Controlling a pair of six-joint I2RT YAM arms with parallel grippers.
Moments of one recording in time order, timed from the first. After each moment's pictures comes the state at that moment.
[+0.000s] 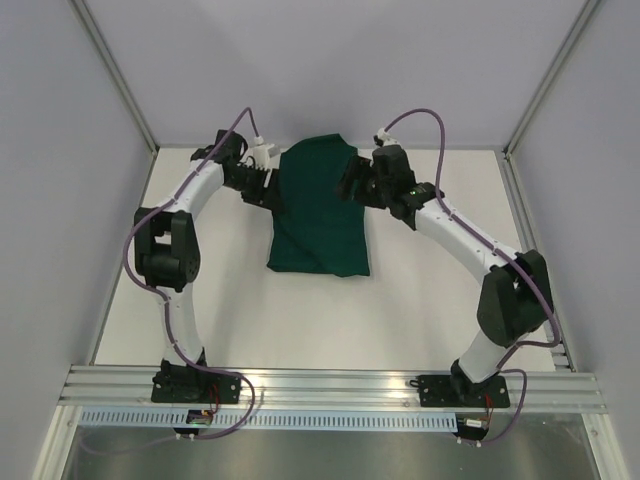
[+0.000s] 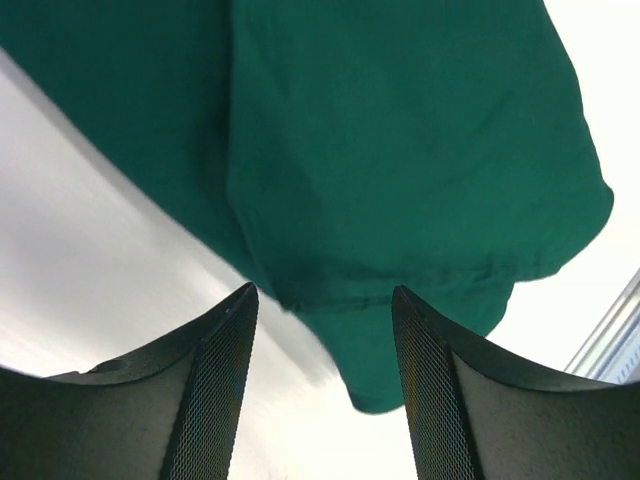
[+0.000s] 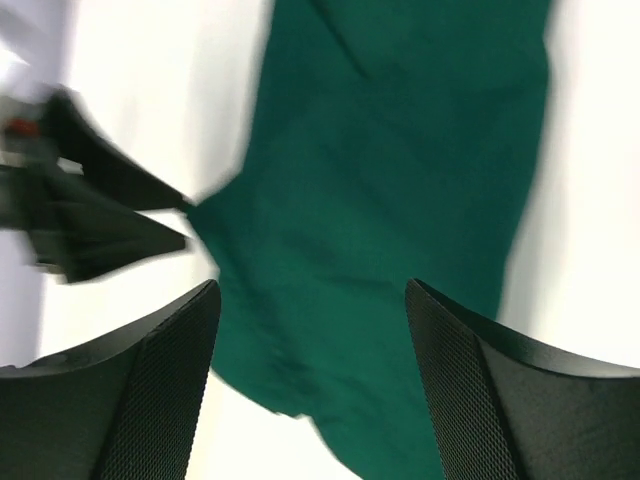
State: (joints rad) left arm -0.14 2.05 1.73 -0.83 0.69 0.21; right arm 0.53 1.67 1.45 -0.26 -0.02 0.62
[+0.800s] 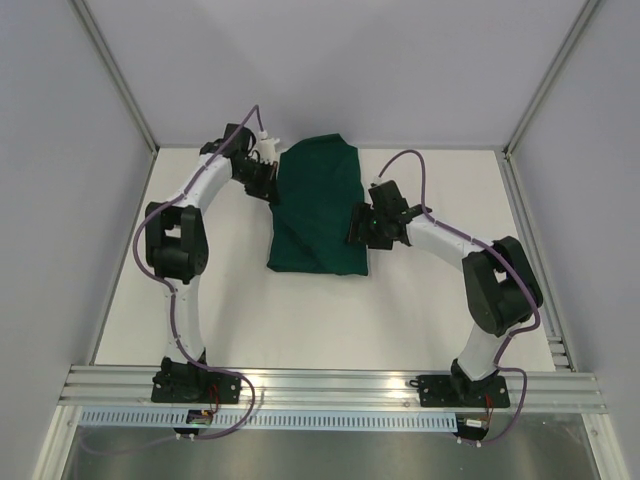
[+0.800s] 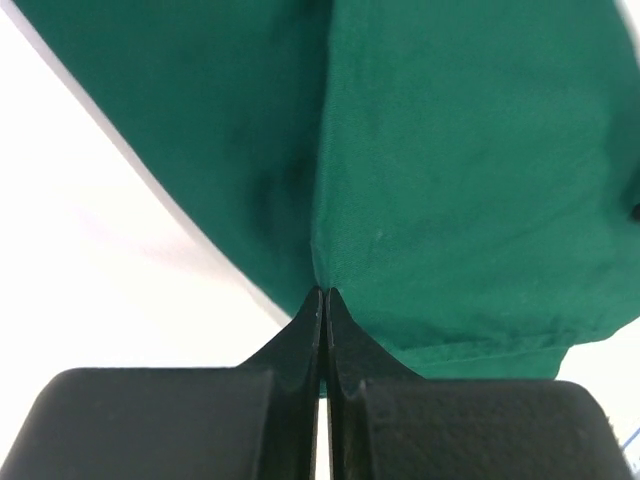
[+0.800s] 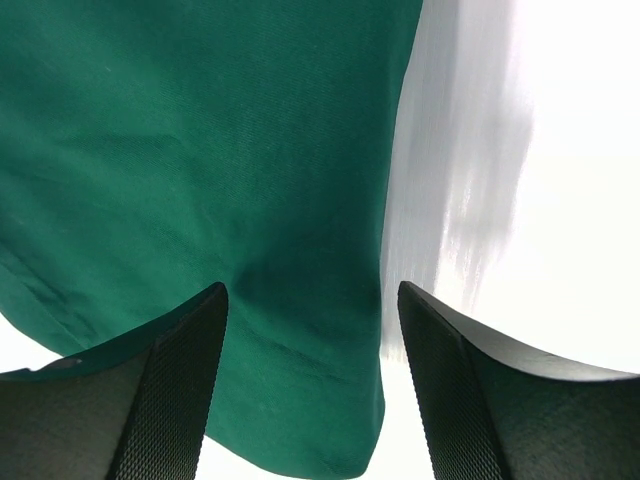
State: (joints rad) left arm -0.18 2.16 1.88 -0.83 0.54 0.17; right arm 0.48 1.76 1.18 -0.35 -0.09 0.60
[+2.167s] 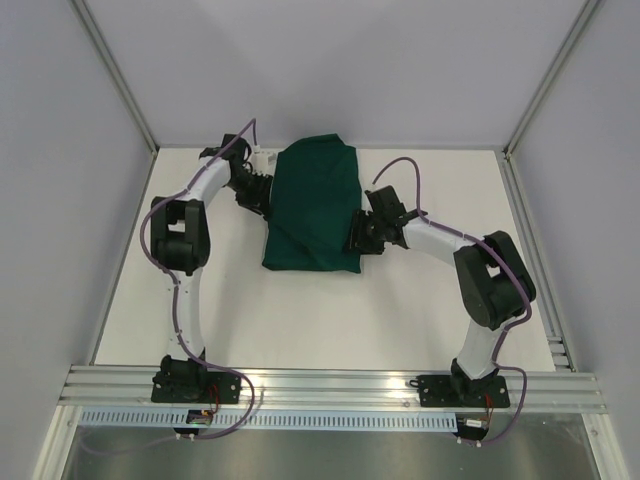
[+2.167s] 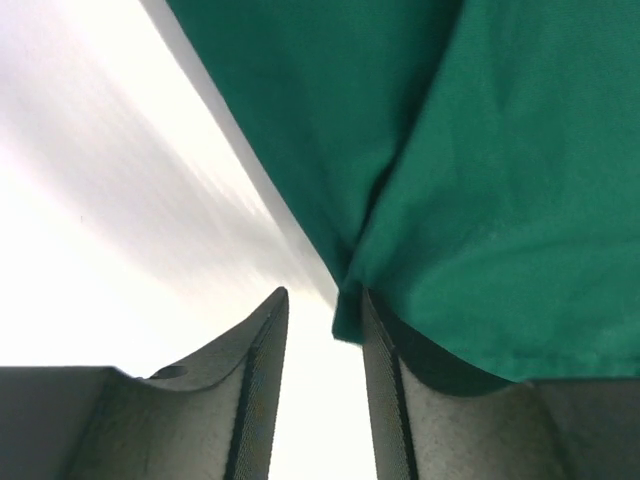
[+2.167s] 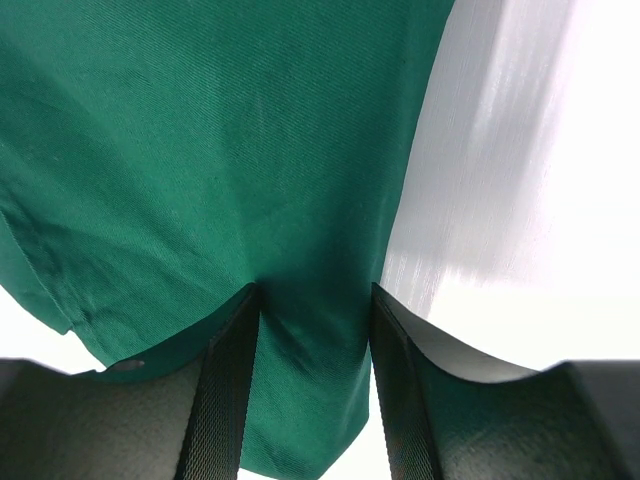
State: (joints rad) left arm -0.14 2.29 1.95 -0.90 0.43 0.22; right arm 0.47 1.81 1.14 -0.27 -0.23 0.59
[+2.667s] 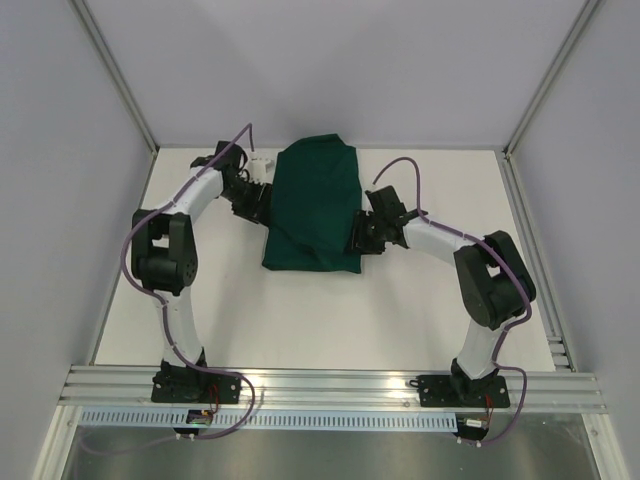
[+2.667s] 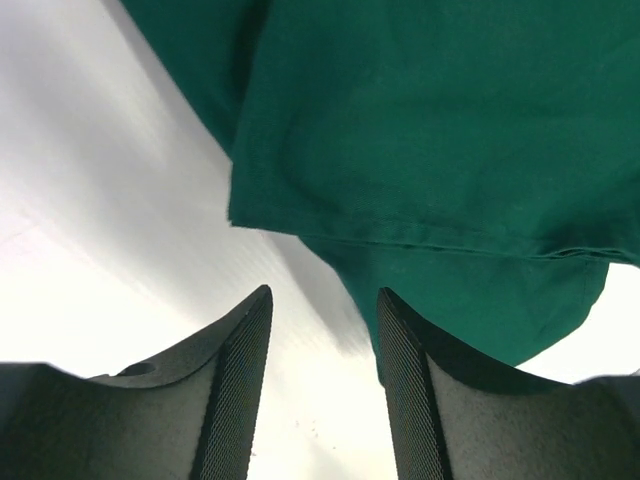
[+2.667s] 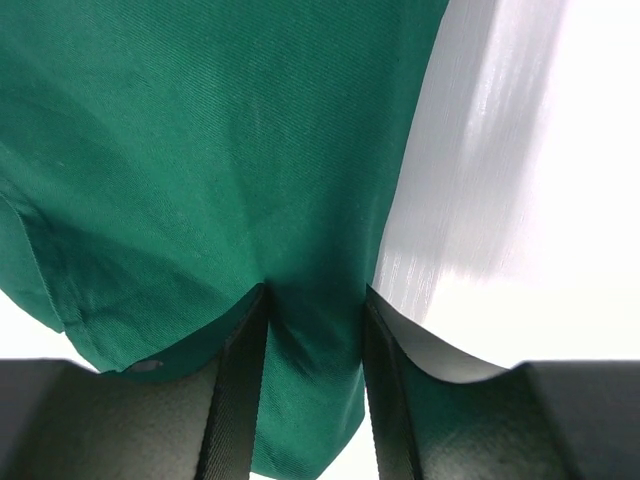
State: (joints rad) left arm -0.15 2.01 1.65 -0.85 0.45 0.21; right arm 0.47 1.81 1.15 -0.28 -0.23 0.58
